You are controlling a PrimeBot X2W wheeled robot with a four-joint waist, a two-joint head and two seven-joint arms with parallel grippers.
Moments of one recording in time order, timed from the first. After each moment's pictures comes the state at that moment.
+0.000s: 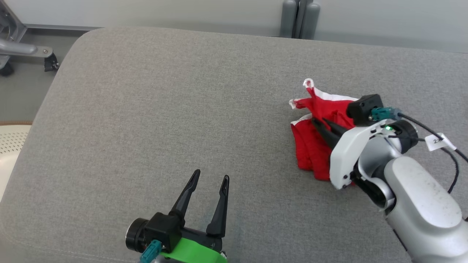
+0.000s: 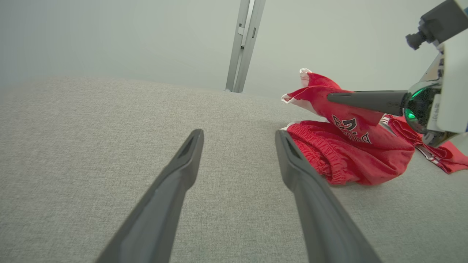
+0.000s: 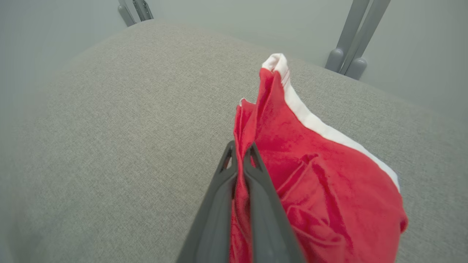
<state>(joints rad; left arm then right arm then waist) -0.03 0.05 -0.47 0.08 -0.32 0.01 -0.26 -0.49 -0.34 0.44 0.25 0.47 0.13 0.31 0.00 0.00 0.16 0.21</state>
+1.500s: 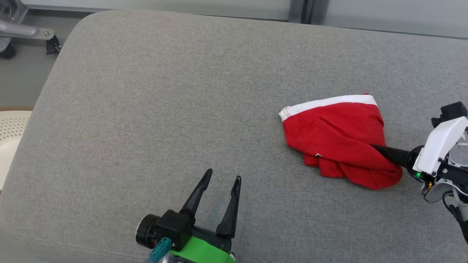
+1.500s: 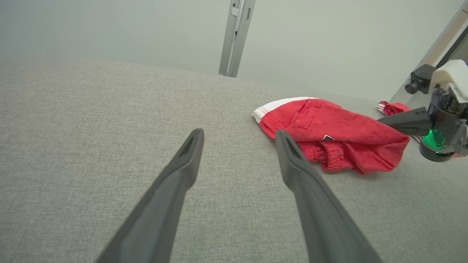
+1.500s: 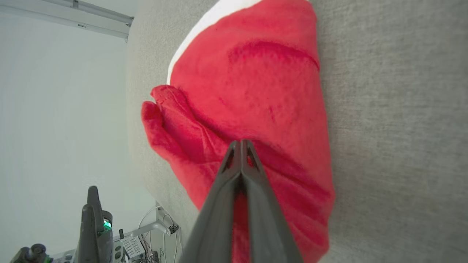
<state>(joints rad) -0.06 0.05 -0.53 0.10 -0.33 0.00 -0.26 -0.38 -0.39 -0.02 0.33 1.15 0.13 0.89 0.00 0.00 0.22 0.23</state>
